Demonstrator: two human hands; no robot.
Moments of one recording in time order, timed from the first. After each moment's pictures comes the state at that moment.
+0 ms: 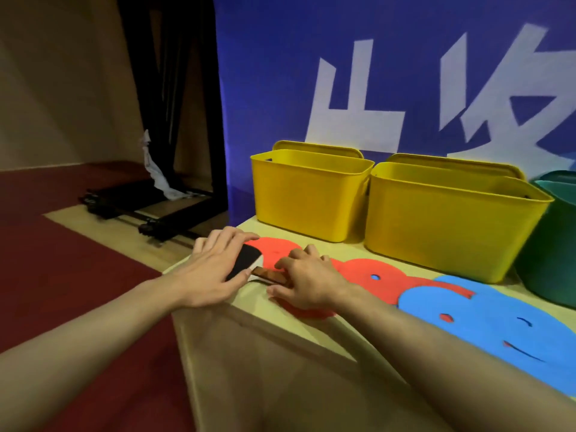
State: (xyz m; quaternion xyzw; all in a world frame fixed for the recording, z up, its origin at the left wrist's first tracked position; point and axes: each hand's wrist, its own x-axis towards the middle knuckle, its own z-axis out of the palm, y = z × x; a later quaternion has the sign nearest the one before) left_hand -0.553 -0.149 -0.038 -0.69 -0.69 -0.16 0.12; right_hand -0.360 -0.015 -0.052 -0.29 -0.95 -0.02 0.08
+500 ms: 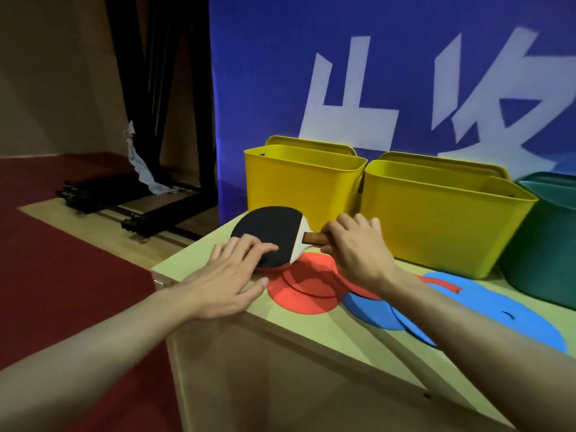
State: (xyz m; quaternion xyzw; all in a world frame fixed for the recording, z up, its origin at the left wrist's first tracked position) left_hand -0.528 -0.145 -0.056 -0.74 -0.64 -0.17 0.12; right_hand -0.294 0.022 -0.024 -0.30 -0.90 -0.20 0.25
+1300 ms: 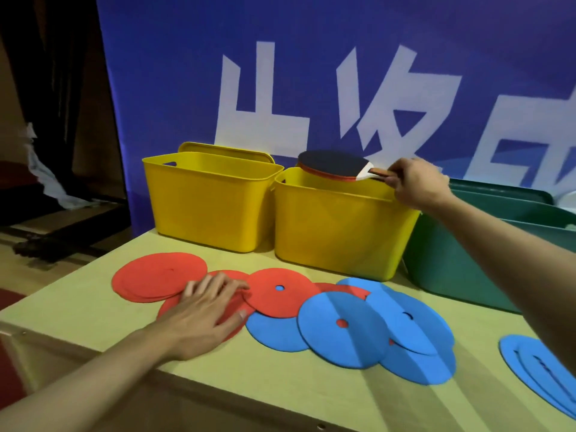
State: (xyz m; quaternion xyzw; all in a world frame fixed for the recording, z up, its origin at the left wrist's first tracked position) left_hand -0.436 -0.047 -0.093 -0.75 -0.65 -0.14 -0.02; right_hand -0.086 0.180 0.107 -0.56 -0.77 -0.10 0.30
